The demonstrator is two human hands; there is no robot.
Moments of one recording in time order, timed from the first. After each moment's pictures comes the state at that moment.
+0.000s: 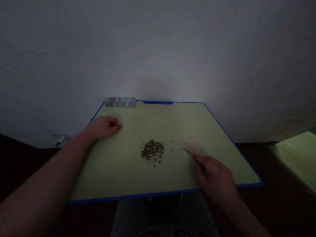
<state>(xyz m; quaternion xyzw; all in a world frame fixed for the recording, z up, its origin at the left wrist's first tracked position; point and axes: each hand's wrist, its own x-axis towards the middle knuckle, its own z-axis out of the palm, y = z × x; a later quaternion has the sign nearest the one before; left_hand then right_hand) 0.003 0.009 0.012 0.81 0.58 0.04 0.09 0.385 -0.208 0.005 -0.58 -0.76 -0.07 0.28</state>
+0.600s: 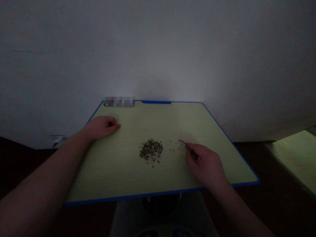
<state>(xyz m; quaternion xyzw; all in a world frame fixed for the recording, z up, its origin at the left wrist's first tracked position) 0.004 0.008 0.011 0.81 0.58 0.04 0.08 0.366 -0.177 0.013 -0.62 -0.73 -0.02 0.29</state>
